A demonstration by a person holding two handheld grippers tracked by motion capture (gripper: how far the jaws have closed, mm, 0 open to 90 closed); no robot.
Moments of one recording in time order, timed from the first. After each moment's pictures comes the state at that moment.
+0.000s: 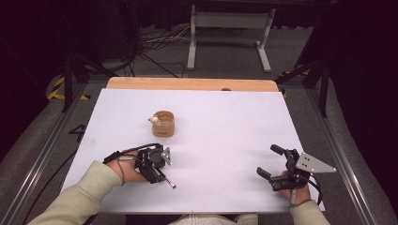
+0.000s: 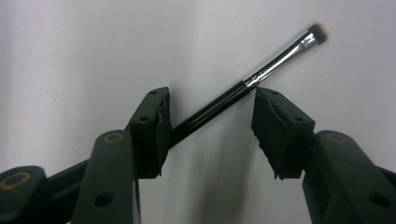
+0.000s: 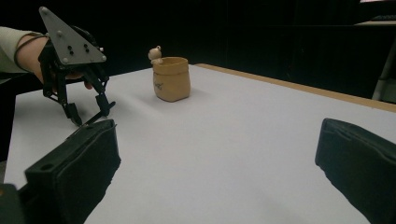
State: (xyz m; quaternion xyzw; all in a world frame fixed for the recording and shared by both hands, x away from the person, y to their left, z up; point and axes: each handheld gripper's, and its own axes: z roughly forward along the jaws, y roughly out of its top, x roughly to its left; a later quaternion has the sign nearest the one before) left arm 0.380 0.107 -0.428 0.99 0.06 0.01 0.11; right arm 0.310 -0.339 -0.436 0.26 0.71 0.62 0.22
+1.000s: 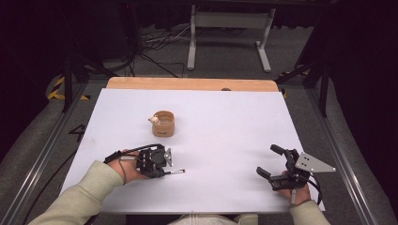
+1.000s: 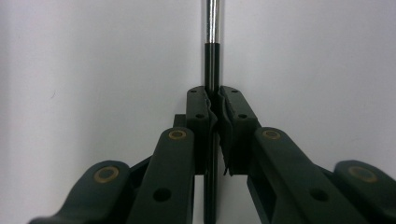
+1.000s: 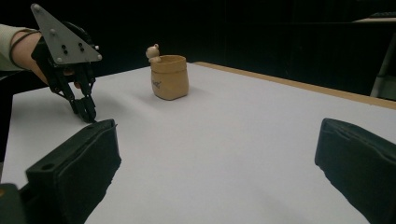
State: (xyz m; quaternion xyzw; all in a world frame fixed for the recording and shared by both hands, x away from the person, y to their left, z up) left arm 0.378 0.102 -0.424 0.99 0.06 0.01 0.09; right arm 0.311 -0.339 -0.436 0.27 0.71 0.62 0.22
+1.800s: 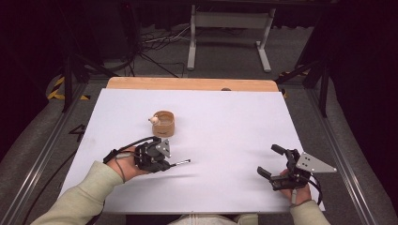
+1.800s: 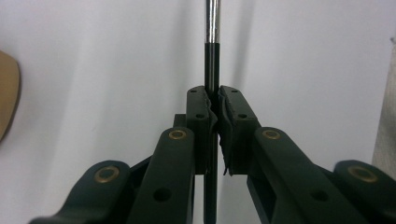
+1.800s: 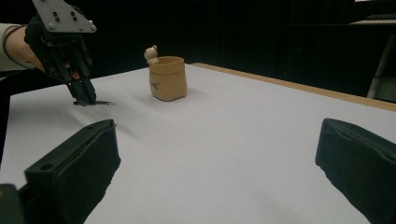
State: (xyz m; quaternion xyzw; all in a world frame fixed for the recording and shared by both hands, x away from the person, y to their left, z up) left arm 0.377 0.110 -0.398 0.97 0.09 0.02 0.21; right arm 0.311 -0.340 -0.436 0.27 0.71 0.62 0.22
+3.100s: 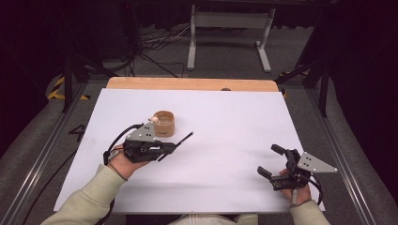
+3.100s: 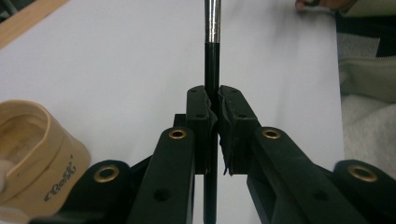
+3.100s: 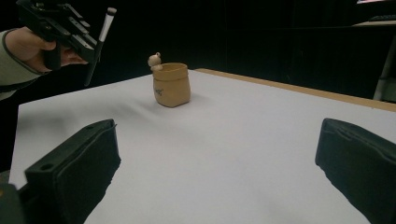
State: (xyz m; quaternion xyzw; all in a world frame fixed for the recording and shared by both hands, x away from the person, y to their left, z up) left arm 0.372 0.139 -0.364 0.87 0.14 0.07 0.47; right arm 0.310 -0.340 -0.436 0.27 0.70 0.63 0.21
